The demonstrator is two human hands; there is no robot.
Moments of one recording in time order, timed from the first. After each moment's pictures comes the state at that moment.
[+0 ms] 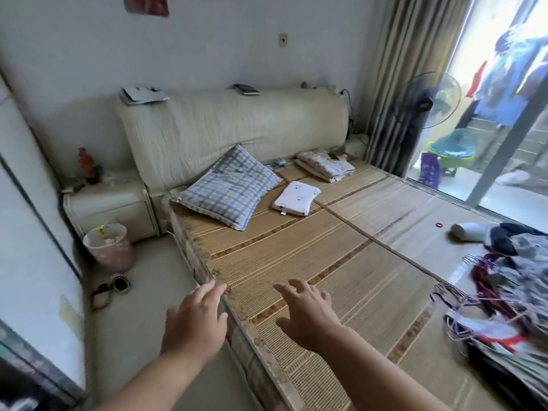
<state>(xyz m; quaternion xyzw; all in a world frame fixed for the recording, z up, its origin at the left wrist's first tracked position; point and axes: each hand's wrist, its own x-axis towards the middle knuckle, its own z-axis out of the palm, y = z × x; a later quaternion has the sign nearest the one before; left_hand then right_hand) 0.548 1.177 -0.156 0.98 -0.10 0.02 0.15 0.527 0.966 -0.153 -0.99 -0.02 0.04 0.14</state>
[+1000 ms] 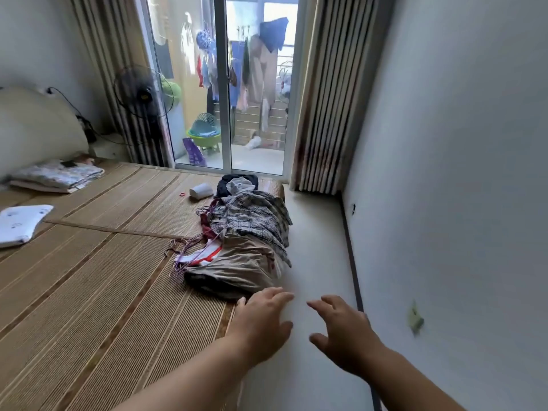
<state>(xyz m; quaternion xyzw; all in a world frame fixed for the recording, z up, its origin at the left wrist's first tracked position) 0.004 0.597 -0.126 0.77 -0.60 -0.13 0.17 -0.163 0.518 -0.118 -0.90 0.41 -0.01 0.15</state>
